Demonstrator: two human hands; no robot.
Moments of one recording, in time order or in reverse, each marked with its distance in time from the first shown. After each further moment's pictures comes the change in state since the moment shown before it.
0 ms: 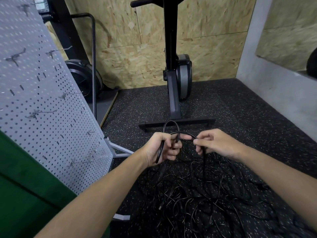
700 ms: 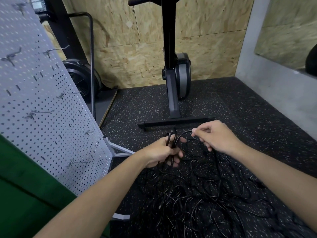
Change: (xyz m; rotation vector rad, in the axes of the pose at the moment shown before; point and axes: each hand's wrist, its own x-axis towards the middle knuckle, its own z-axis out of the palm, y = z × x) left_hand 0.000 -0.009 0.005 0.386 0.145 -0.036; right_hand 0.004 -0.008 0.003 -0.098 0.280 -0.085
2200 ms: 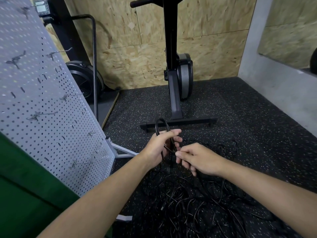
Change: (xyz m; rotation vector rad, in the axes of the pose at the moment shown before) left_hand 0.002 0.009 0.002 -0.473 0.284 0.120; right_hand -0.021 -0.004 0.056 0.044 -0.422 -0.016
